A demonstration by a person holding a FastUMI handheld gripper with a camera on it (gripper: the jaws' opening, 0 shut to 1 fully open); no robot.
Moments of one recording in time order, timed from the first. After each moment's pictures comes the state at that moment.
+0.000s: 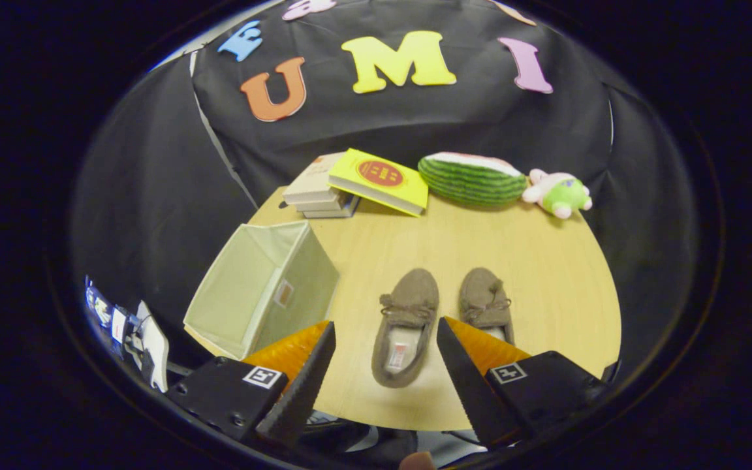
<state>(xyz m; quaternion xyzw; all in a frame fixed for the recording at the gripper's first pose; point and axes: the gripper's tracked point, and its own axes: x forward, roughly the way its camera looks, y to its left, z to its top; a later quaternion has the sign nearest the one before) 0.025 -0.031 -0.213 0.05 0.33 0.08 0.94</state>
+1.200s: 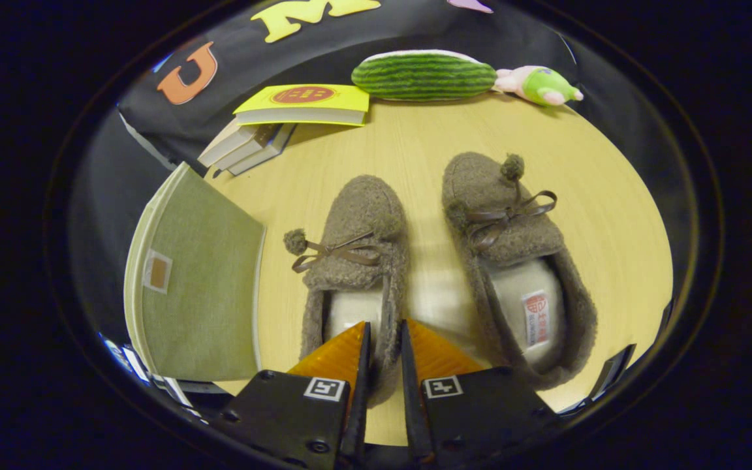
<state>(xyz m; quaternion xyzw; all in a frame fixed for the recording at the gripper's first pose) 0.074 -0.056 -0.361 0.14 0.44 0.01 0.89</state>
